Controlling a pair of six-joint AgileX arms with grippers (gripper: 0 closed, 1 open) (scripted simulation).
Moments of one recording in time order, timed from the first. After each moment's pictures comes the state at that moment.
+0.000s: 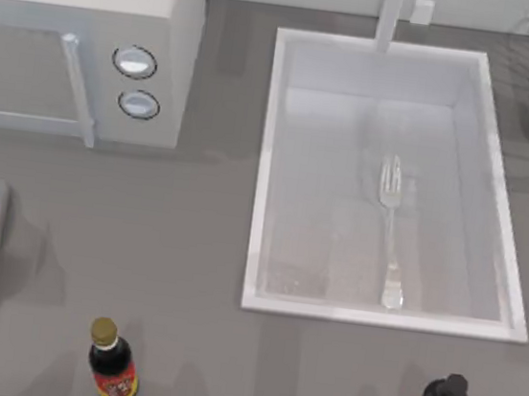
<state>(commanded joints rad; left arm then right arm) 0.00 0.00 0.00 0.00 0.00 0.00 0.00 0.00 0.00 0.00 0.00 0.00</state>
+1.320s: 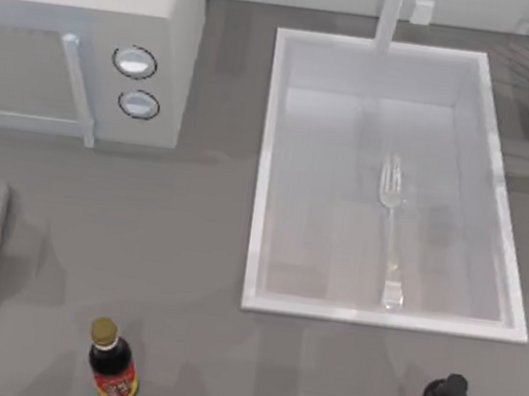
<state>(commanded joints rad) 0.00 0.00 0.00 0.00 0.00 0.00 0.16 1.09 1.00 -0.63 0.00 0.22</state>
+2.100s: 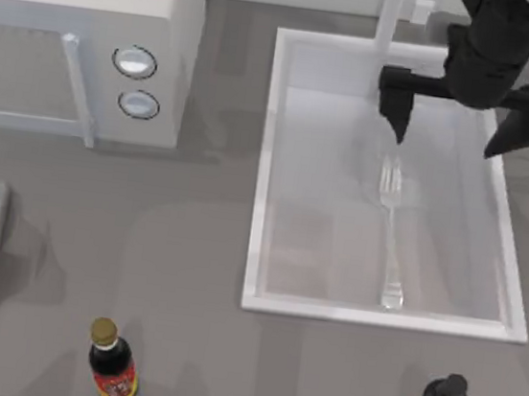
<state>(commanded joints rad) 0.00 0.00 0.00 0.00 0.00 0.00 0.32 2.33 2.11 -1.26 0.00 0.36</state>
